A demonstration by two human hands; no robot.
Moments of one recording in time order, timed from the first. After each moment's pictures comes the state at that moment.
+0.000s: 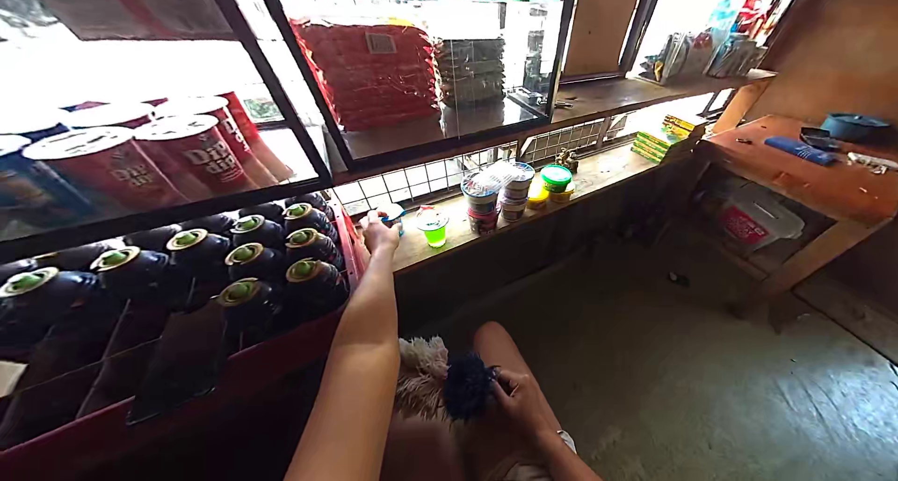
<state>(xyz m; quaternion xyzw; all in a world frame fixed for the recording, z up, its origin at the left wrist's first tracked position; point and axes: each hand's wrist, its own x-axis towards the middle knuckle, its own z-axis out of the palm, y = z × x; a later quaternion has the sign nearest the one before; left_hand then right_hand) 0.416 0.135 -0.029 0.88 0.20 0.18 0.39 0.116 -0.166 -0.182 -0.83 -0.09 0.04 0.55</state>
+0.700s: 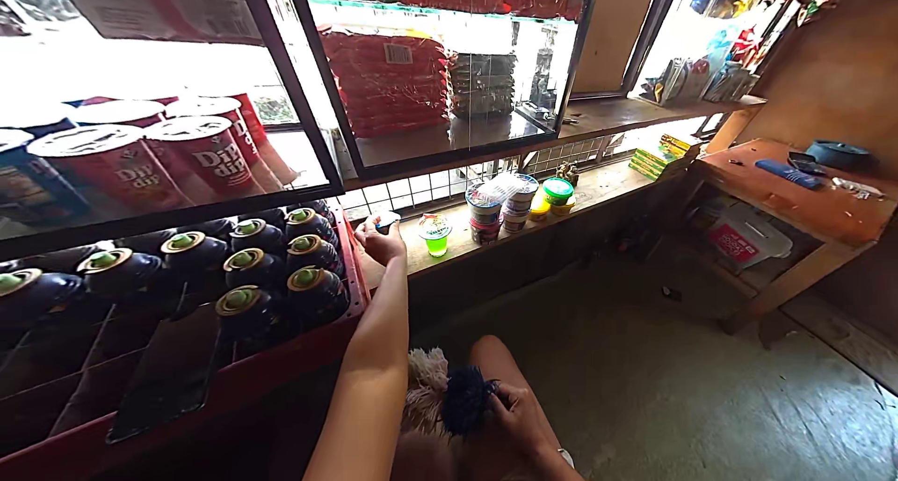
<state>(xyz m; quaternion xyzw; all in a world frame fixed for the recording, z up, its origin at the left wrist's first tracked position) 0.416 0.109 -0.035 0.76 0.27 0.37 0.46 0.120 -0.164 -0.188 -0.83 -0.09 0.03 0.55</state>
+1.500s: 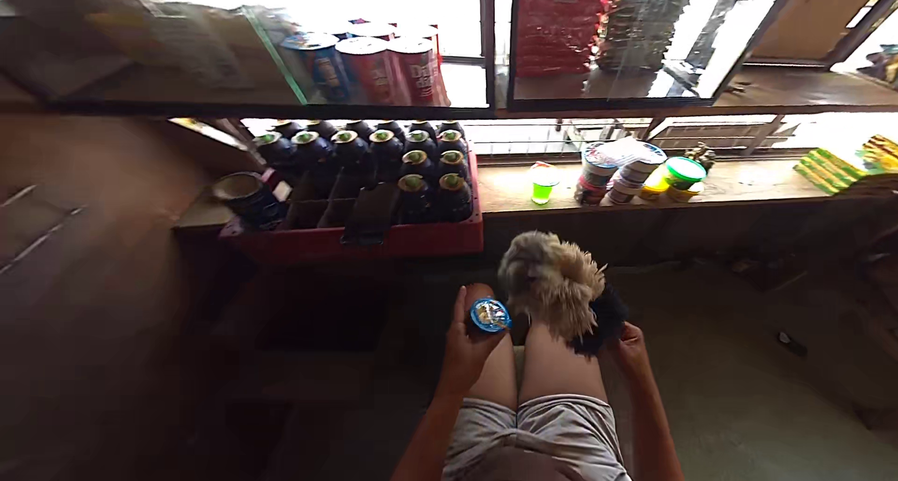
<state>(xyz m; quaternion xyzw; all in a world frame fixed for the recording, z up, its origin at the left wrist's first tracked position) 0.030 0.059 -0.076 0.70 0.12 0.22 0.67 0.131 -0.209 -0.102 -0.63 -0.14 0.02 0.76</state>
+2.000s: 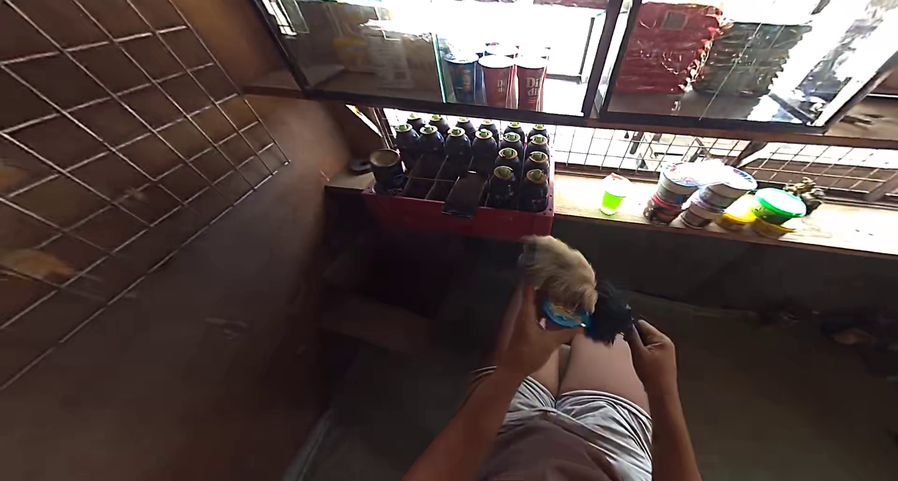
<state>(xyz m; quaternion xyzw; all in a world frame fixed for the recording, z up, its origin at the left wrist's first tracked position) 0.007 0.034 -0.032 0.67 0.02 0.25 0.70 0.106 -0.167 -0.077 -0.76 -0.15 -0.02 0.63</state>
